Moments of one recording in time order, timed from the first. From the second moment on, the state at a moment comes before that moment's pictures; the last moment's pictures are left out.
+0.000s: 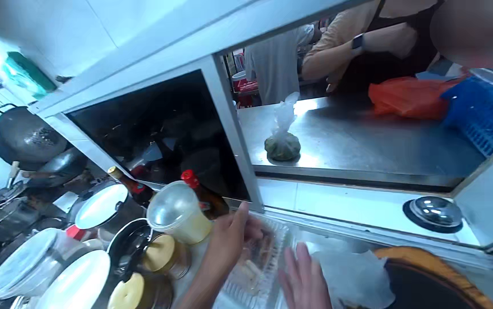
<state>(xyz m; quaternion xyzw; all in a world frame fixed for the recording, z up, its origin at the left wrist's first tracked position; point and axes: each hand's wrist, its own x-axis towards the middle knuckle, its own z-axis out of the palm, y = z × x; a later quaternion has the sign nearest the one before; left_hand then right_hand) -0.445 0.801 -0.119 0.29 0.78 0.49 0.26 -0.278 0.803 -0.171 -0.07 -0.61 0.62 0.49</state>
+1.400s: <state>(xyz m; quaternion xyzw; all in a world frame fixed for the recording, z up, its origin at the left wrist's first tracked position) -0.498 1.089 -0.133 0.27 0.64 0.47 0.54 -0.323 1.205 -0.135 -0.38 -0.41 0.64 0.52</state>
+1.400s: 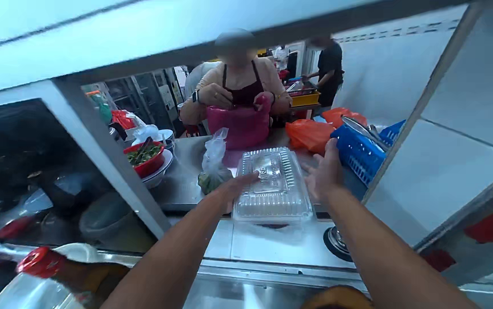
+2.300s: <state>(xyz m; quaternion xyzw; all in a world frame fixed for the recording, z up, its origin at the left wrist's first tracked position) -0.465 1.111 -0.178 0.79 0.47 0.22 -0.32 -0.196 1.130 -0.098 -0.19 -0.73 0.29 0.59</state>
